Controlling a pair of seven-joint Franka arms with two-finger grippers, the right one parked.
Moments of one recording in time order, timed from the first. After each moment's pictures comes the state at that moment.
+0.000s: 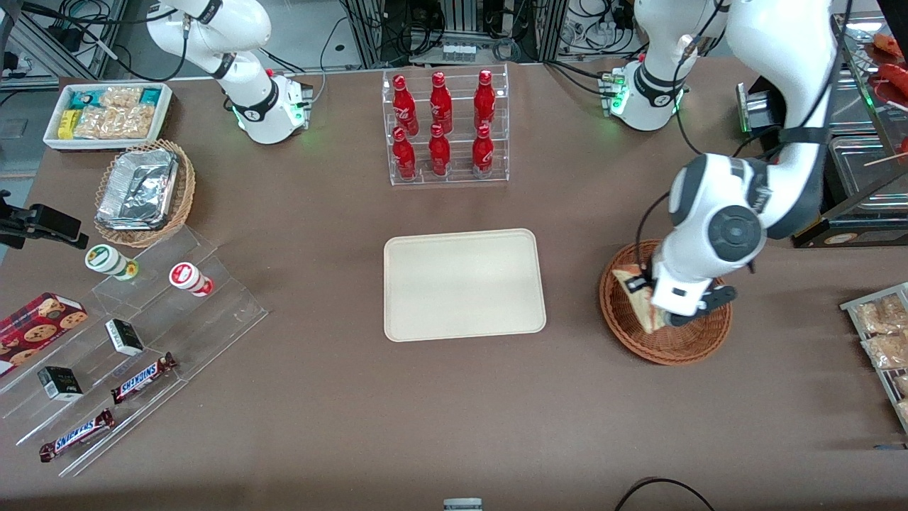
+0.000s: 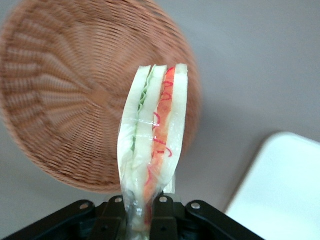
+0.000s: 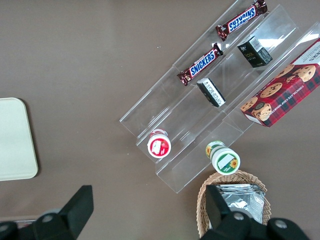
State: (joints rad) arm -0.26 0.30 -0.07 -1.86 0.02 2.02 -0.70
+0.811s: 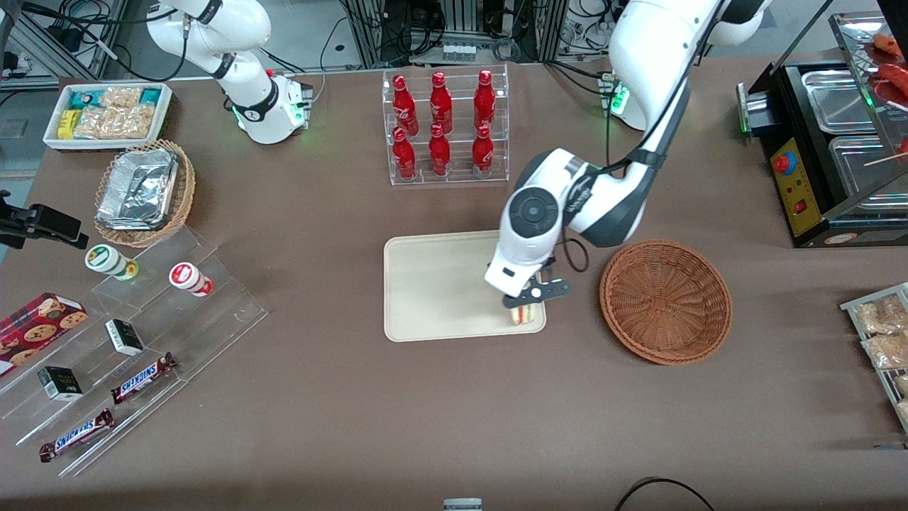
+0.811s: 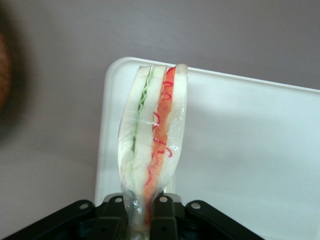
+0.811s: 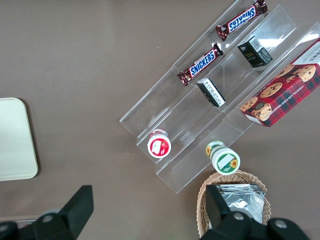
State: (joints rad) arm -0.61 0.57 -0.08 -1.54 0.00 2.02 -0.90
